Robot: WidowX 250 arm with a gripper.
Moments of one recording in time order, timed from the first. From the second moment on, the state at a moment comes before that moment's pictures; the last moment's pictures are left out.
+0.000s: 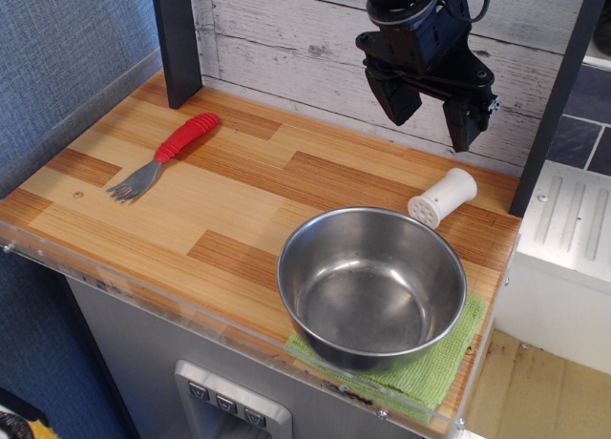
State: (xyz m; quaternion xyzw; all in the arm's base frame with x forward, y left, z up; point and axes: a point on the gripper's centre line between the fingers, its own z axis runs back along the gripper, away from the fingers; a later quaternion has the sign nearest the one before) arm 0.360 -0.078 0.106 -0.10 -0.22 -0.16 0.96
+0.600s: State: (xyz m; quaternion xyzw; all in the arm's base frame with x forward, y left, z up) arm 0.346 -0.062 0.083 -0.08 -0.18 -0.14 0.97
